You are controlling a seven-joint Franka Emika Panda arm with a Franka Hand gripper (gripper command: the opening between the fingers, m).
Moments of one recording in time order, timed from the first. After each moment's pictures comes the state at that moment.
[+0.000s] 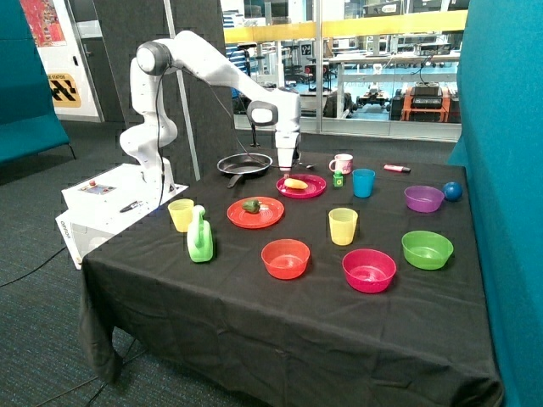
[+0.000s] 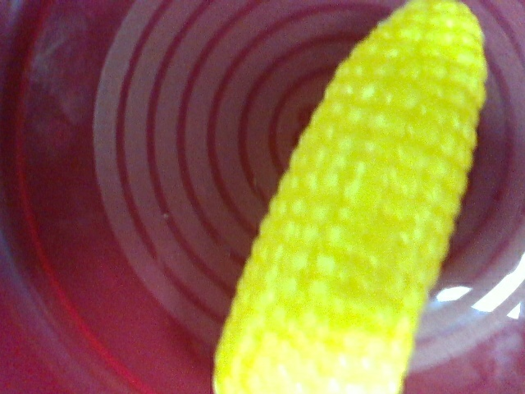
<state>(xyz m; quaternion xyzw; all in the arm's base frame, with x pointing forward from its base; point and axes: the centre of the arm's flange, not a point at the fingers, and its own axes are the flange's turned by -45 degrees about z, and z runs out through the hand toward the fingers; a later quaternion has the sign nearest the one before) 0.571 0.074 0.341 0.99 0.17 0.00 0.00</state>
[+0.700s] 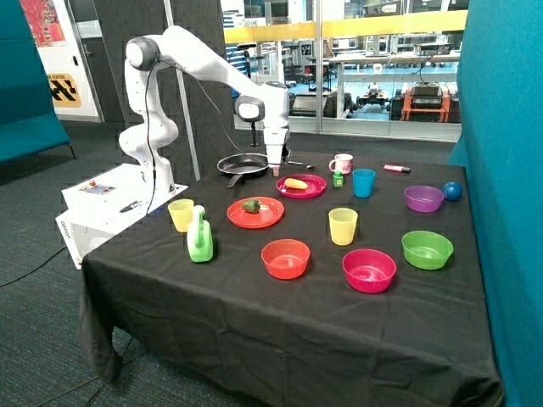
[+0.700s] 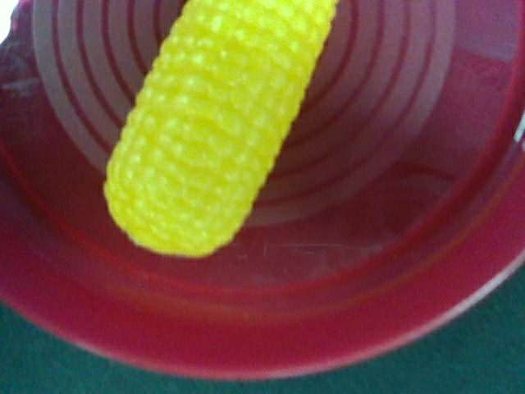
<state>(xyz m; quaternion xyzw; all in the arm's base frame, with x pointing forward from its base) 0.547 0.037 0.362 0.98 0.18 0.00 0.00</state>
